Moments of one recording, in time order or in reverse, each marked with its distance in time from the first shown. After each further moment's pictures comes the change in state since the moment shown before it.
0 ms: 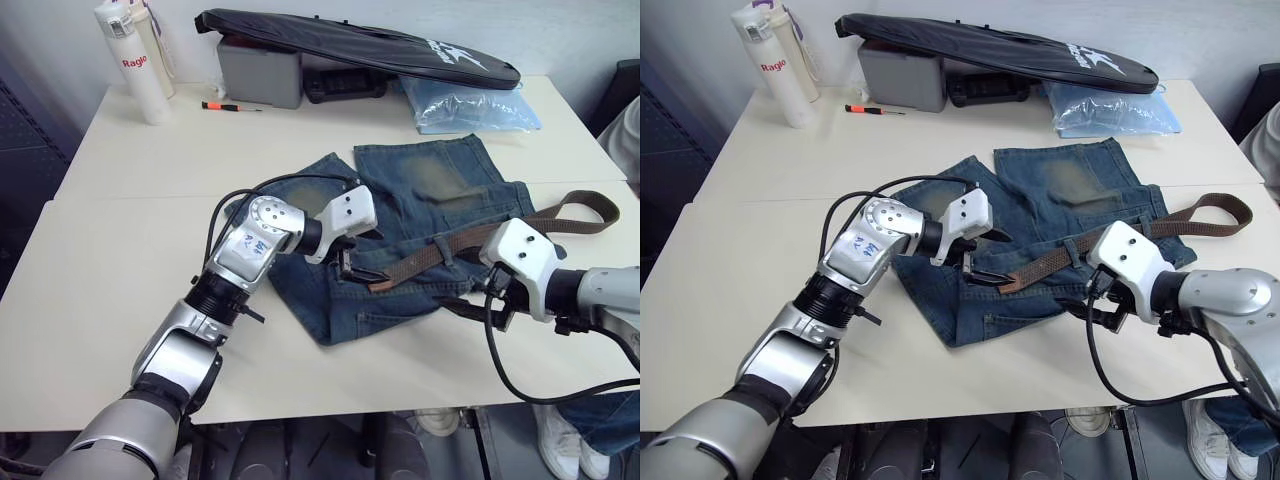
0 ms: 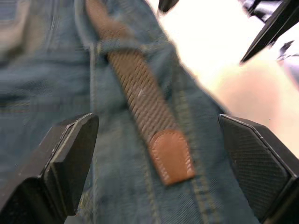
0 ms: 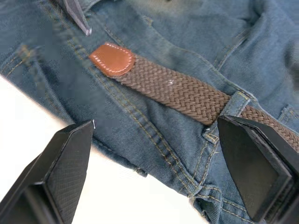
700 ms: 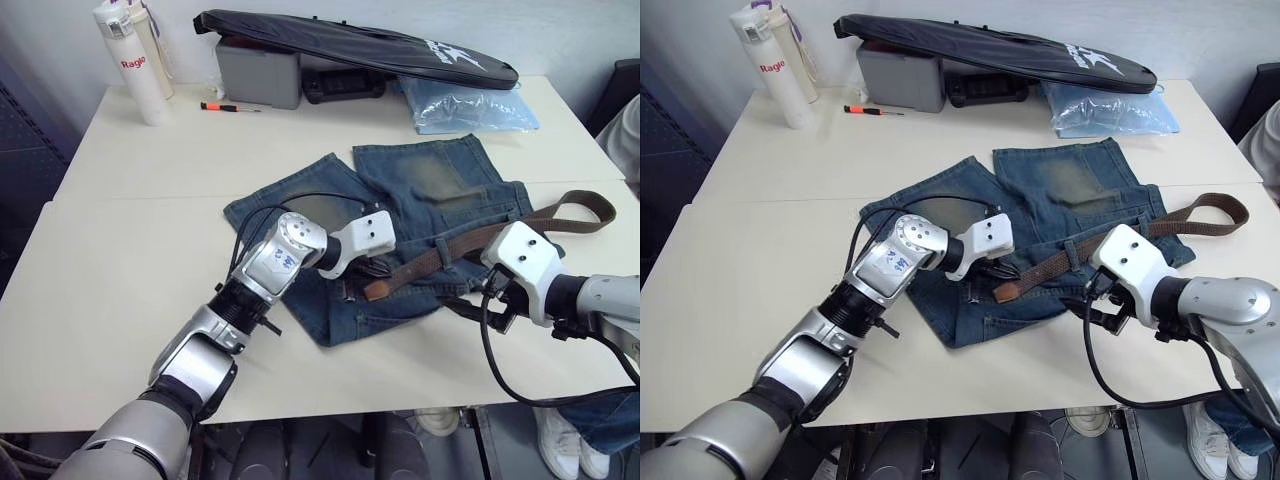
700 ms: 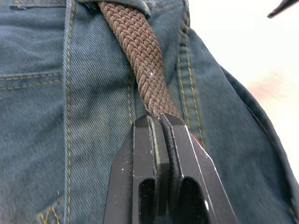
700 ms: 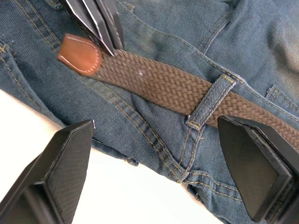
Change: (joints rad) left arm 0.008 -0.030 -0.070 0.000 0.087 0.072 0.015; right arm 0.034 0.000 -0.026 -0.040 -0.003 0.043 -0.056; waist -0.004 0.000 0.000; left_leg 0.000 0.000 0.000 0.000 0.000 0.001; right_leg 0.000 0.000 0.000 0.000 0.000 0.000
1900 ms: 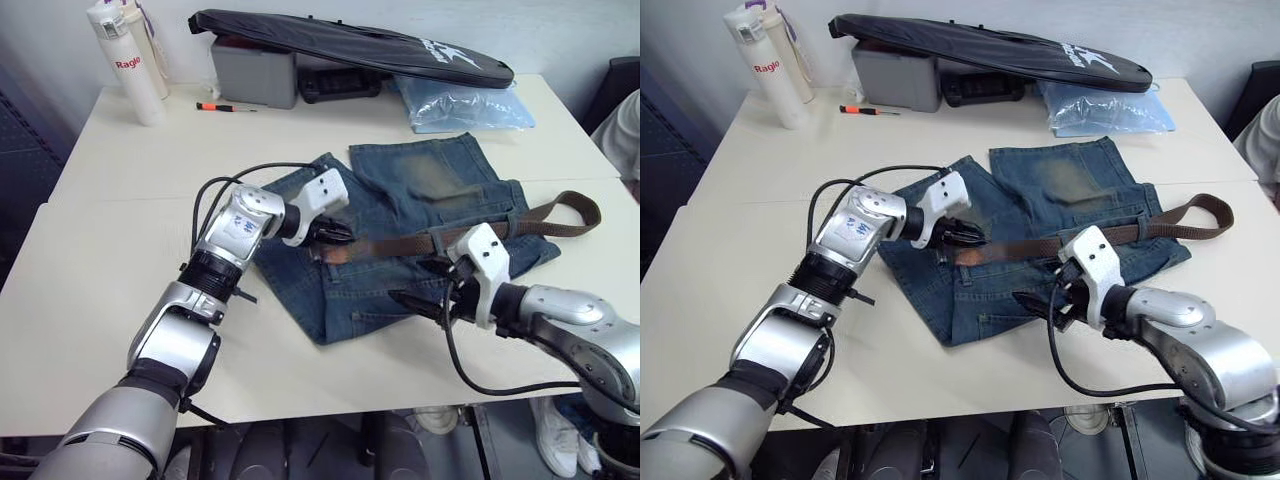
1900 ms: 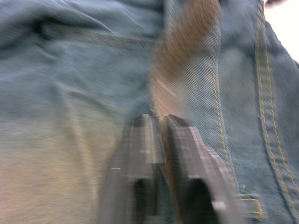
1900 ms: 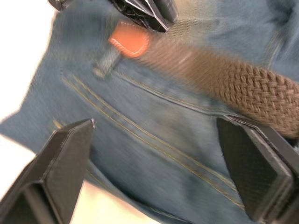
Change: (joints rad) left arm -0.112 0.101 0.184 0.223 -0.057 -0.033 -0.008; right arm -0.091 0.427 0.028 0.045 0.172 0.192 -0.195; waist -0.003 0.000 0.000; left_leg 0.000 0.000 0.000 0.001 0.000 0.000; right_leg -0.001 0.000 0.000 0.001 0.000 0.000
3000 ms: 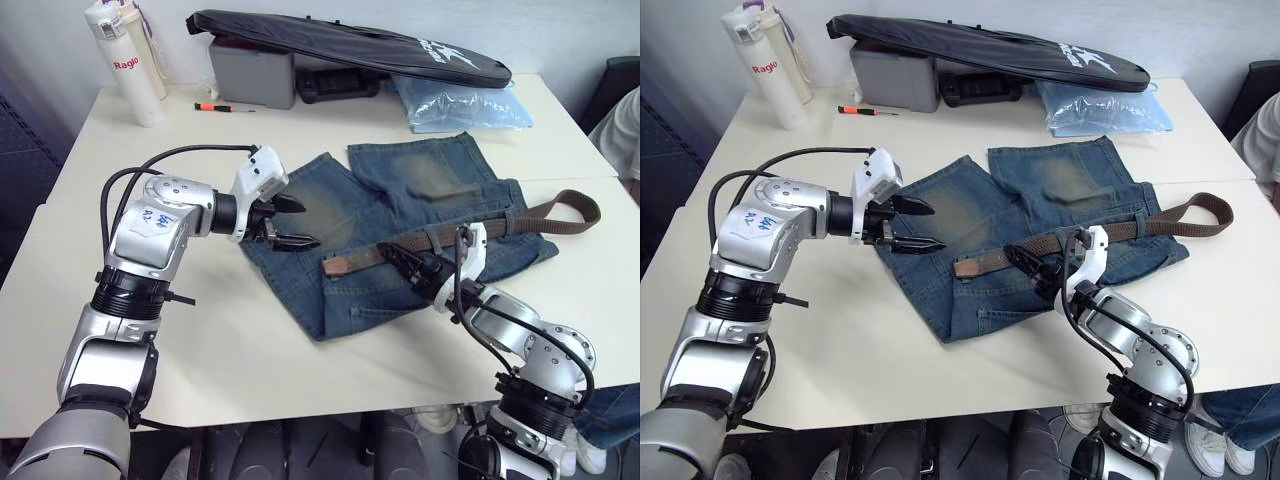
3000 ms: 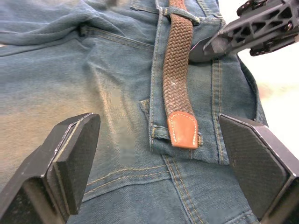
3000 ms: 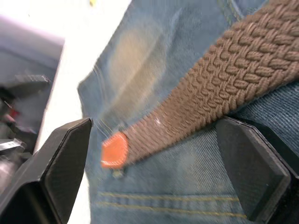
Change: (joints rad) left arm 0.158 0.253 0.129 -0.430 -0.175 0.262 -0.040; right arm -0.156 0.556 -0.390 0.358 0.441 0.149 -0.525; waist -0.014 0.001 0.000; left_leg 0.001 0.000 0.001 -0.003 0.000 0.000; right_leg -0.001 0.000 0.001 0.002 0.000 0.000
